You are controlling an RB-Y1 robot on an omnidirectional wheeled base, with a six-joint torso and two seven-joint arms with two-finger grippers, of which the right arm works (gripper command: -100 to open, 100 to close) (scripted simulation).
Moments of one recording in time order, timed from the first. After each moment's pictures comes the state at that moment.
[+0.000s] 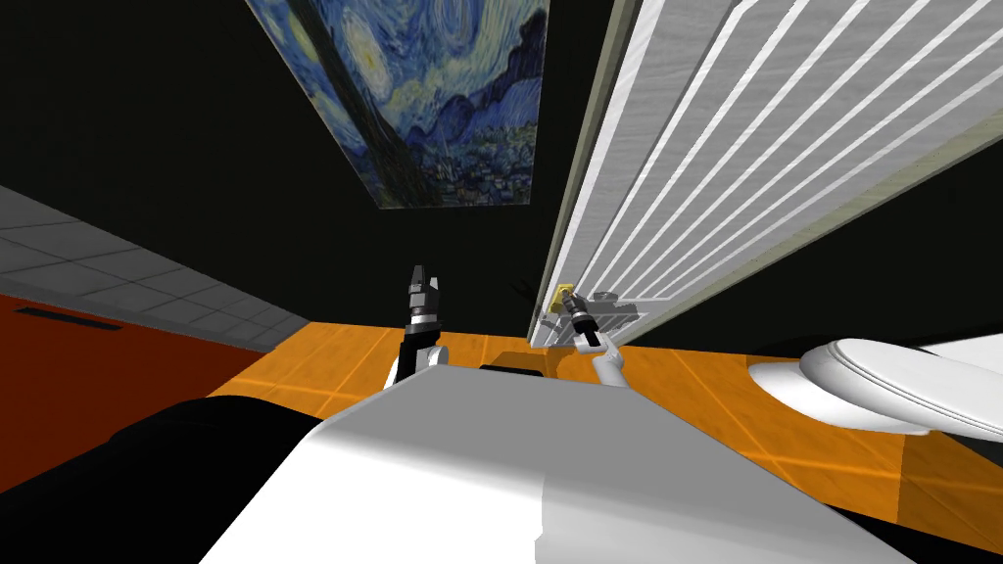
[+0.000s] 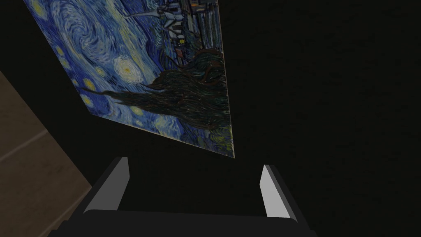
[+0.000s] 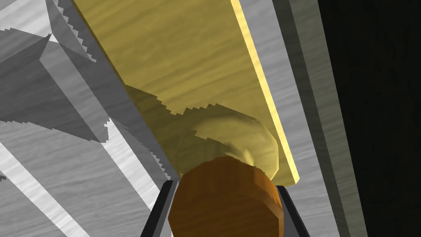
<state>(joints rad) -0.15 -0.18 -0.16 -1.05 0.43 -0.46 0.59</state>
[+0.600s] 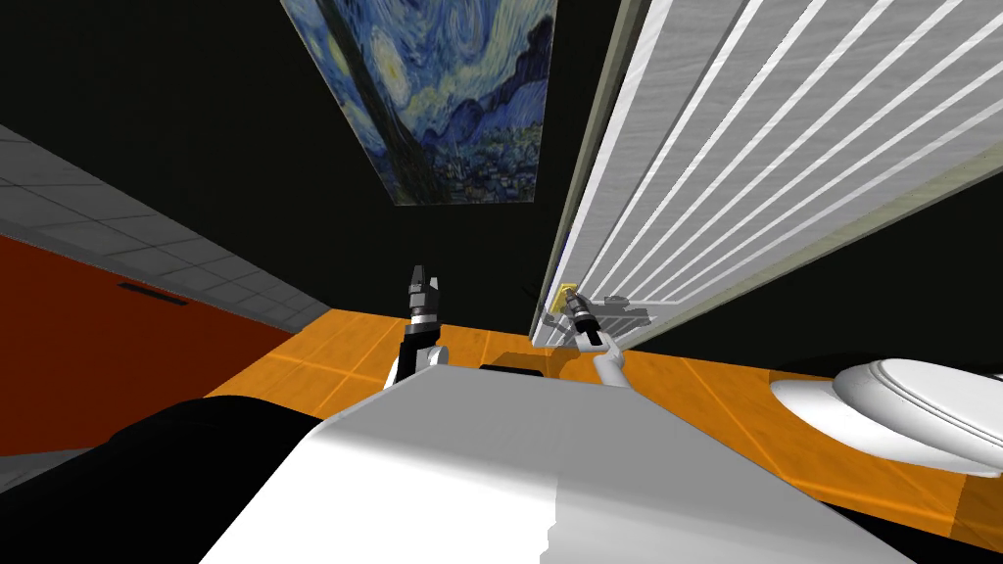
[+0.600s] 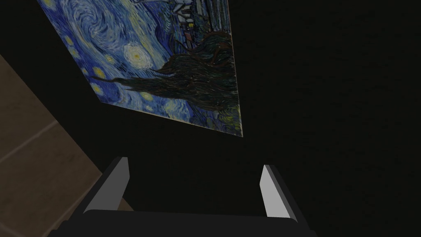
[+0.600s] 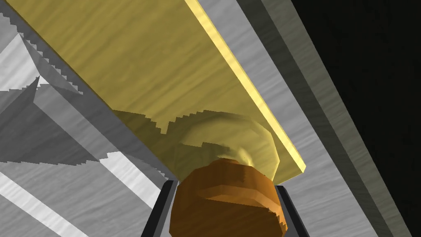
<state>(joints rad) -0.17 -0.18 -0.17 -1.03 0.35 -0.45 0.44</state>
